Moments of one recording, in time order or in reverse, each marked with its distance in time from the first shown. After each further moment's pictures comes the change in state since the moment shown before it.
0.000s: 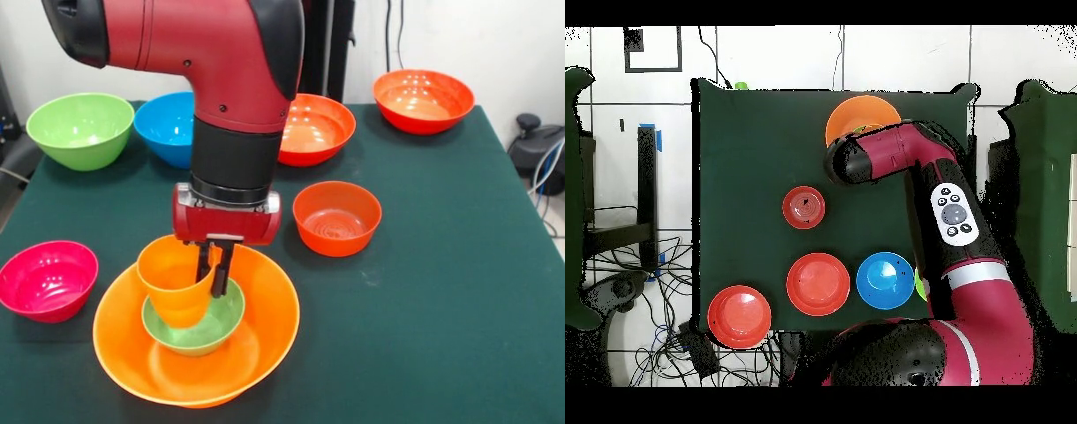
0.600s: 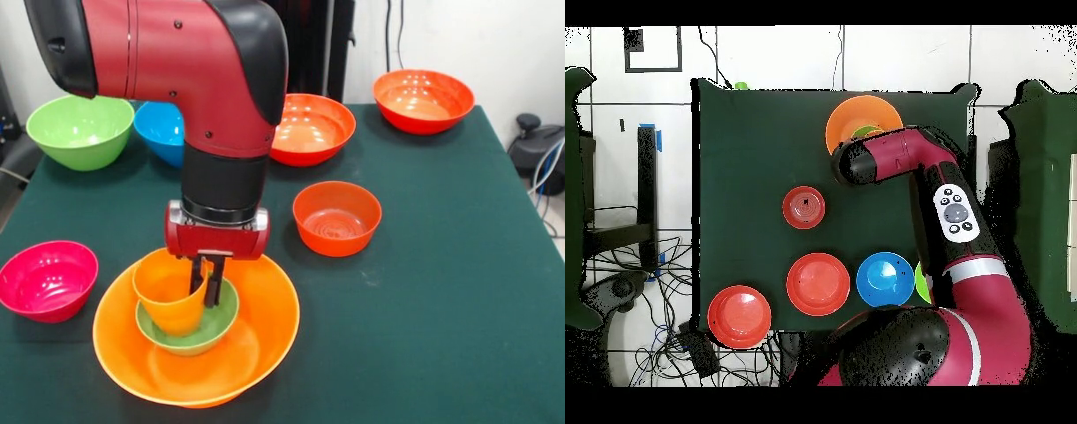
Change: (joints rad) arm -0.011 0.061 -0.011 -0.029 0.011 0.000 0.000
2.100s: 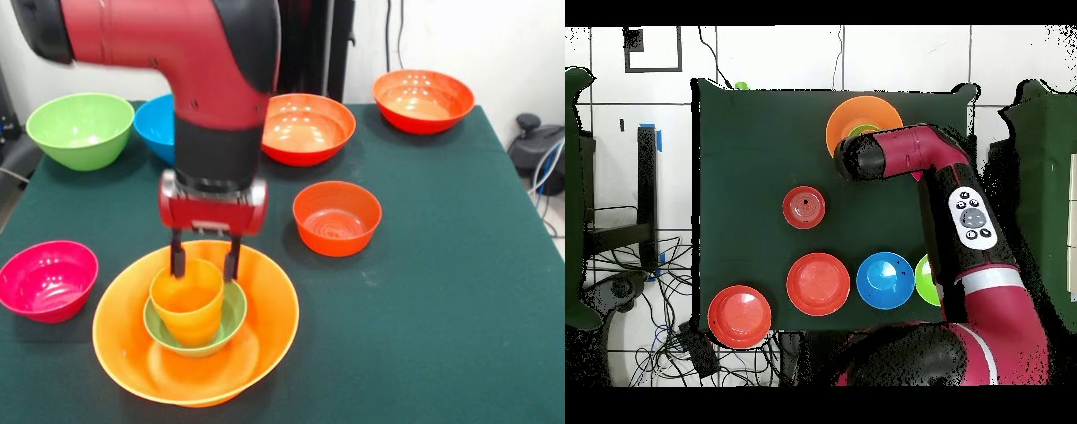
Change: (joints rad) arm -0.030 -0.073 0.016 0.039 0.127 0.088 0.000
